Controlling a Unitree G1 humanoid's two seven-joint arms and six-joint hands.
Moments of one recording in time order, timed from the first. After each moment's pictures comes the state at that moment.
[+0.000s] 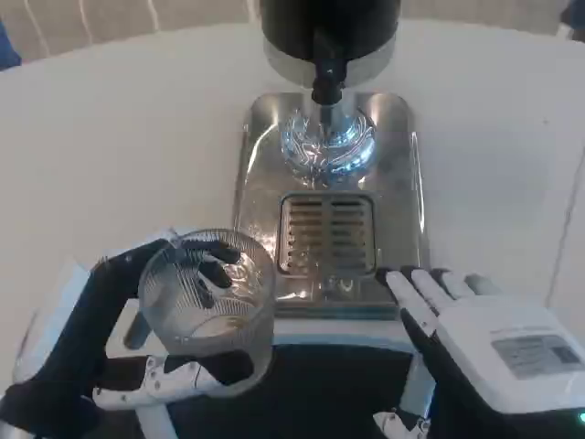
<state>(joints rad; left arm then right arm) 0.00 0.37 0.14 0.02 0.16 -0.77 -0.08 0.22 -0.03 0.21 -0.98 -1.42 0.02 0.77</state>
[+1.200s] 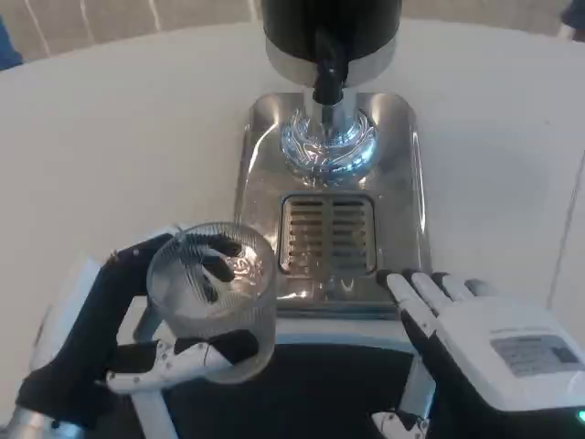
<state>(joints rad) -0.06 0.33 0.13 0.09 0.19 -0.71 -0.07 0.21 0.00 0.20 -0.99 -1.43 0.02 0.82</state>
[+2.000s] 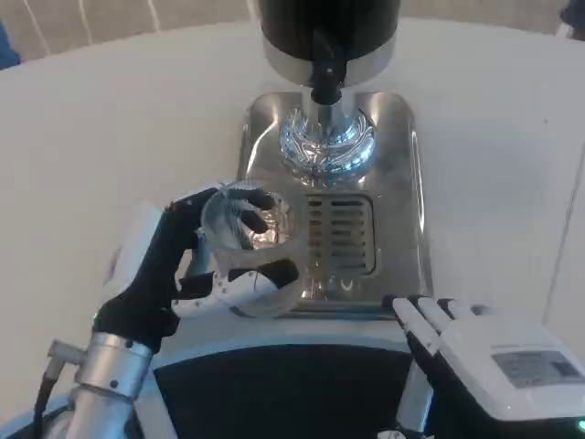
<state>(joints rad) -0.45 0.29 0.02 0.60 0.34 -0.78 0.12 0.21 0.03 0.20 -1.01 -1.47 0.02 0.93</state>
